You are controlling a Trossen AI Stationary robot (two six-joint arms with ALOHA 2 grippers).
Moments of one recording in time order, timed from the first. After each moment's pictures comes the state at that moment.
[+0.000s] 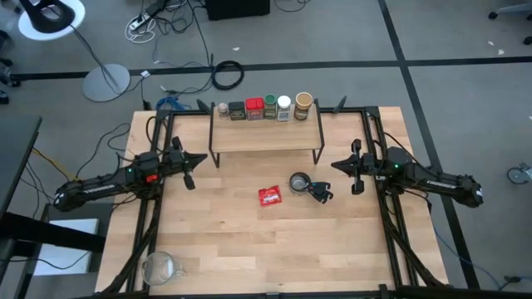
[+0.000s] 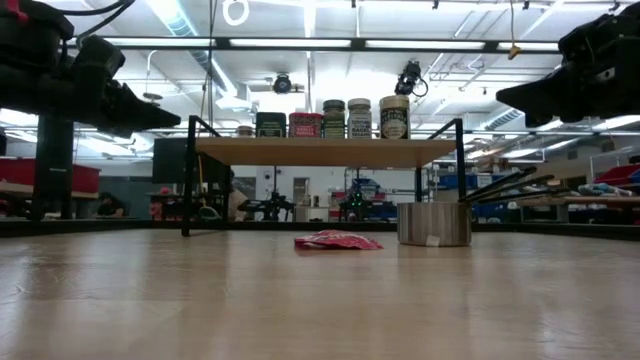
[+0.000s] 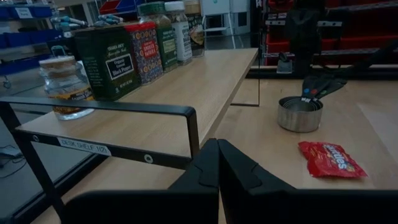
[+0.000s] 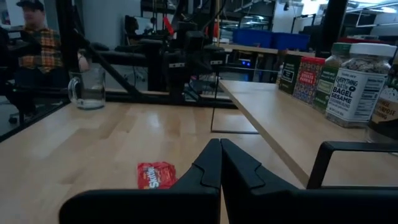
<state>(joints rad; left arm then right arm) 0.24 0.06 0.03 -0.04 -0.14 0.07 -0.25 0.00 0.01 0.03 -0.16 -0.10</state>
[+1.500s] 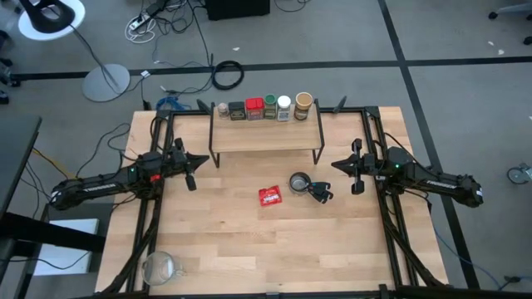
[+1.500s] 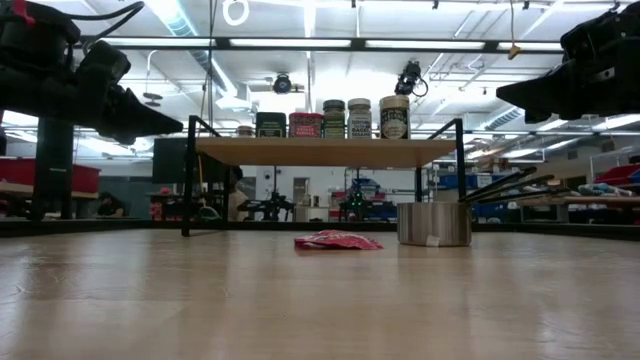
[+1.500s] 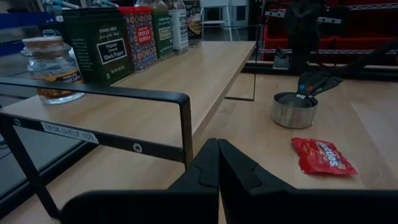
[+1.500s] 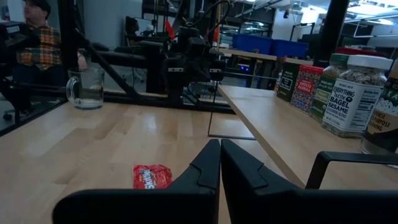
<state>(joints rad) 0.24 0.14 0.03 0.01 -0.13 0.02 -0.25 0.00 0.01 0.06 -0.16 -0.13</state>
